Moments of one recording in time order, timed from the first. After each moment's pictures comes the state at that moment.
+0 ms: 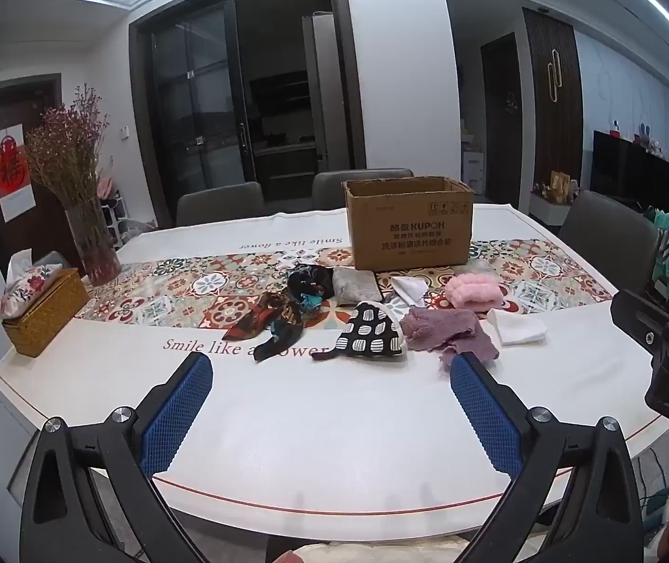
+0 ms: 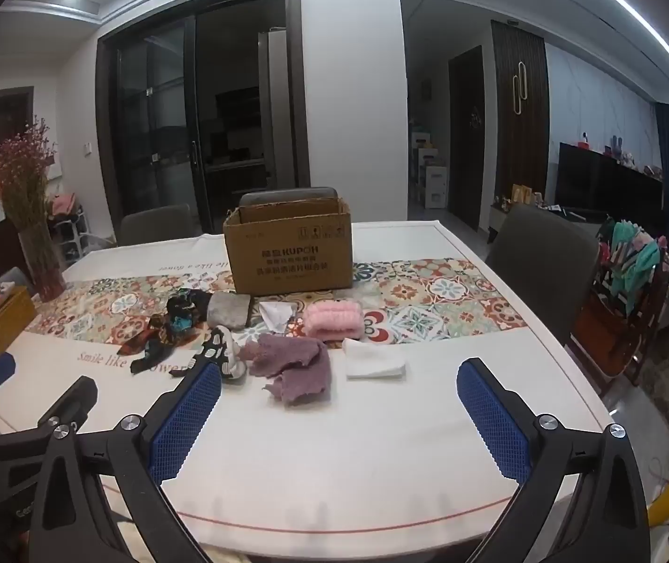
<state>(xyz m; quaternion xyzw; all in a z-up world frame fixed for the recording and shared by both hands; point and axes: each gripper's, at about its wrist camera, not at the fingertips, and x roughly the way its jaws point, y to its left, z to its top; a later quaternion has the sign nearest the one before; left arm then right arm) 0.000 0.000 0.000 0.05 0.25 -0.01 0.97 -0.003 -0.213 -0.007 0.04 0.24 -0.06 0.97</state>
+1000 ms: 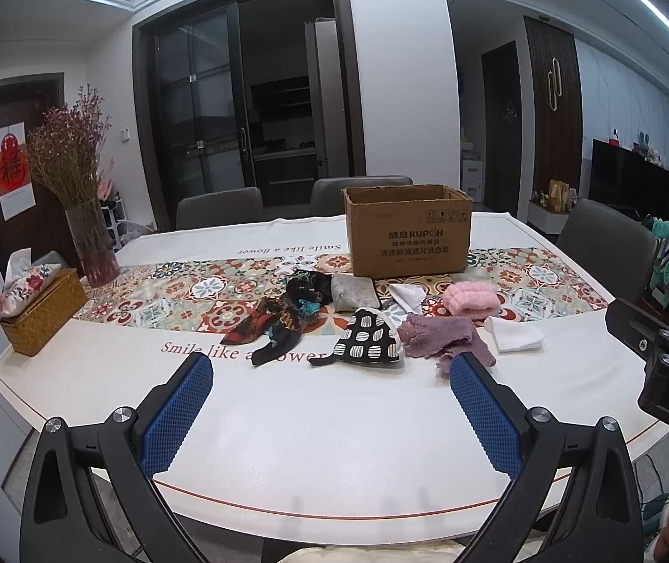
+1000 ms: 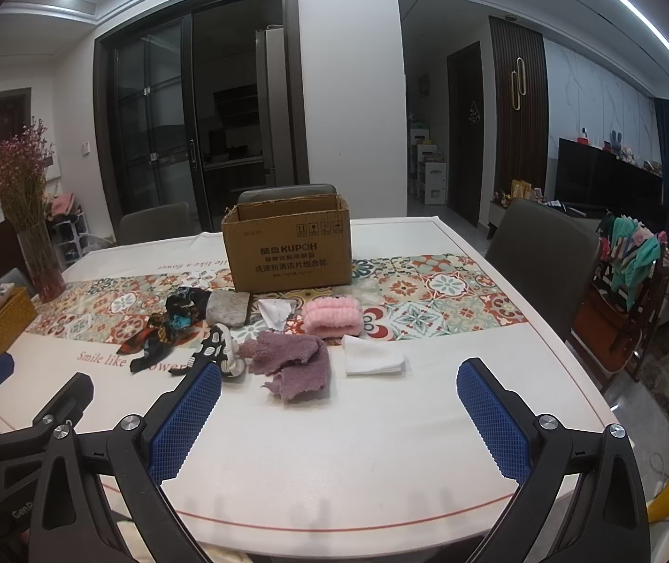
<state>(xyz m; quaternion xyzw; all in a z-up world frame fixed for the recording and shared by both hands) 0.000 -0.003 0.002 0.04 0.24 -0.01 0.97 -0.002 -0.214 -0.007 0.04 0.24 -0.06 0.97</state>
